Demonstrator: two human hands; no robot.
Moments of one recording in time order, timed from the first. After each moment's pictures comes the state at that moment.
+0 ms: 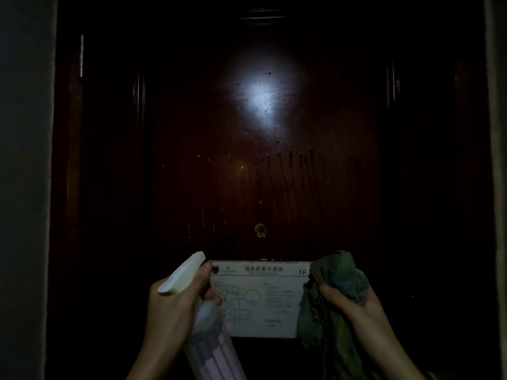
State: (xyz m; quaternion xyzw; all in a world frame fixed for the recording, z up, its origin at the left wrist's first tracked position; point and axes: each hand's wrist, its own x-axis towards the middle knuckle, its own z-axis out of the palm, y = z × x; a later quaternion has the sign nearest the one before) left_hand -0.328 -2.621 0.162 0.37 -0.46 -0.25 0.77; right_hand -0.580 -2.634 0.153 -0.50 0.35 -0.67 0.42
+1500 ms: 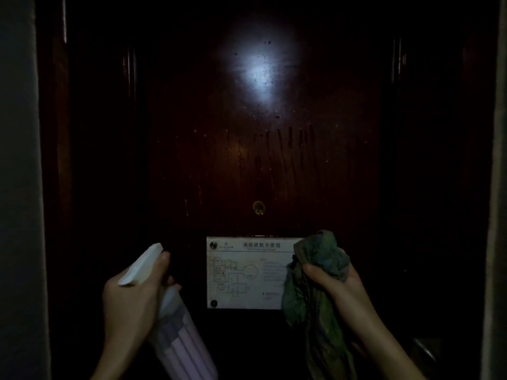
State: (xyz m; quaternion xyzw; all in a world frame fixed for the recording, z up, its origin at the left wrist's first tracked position) left_hand -0.285 -2.616 0.132 0.41 -0.40 -0.20 0.80; right_hand -0.565 -2.640 0.140 -0.51 0.34 -0.65 0.44
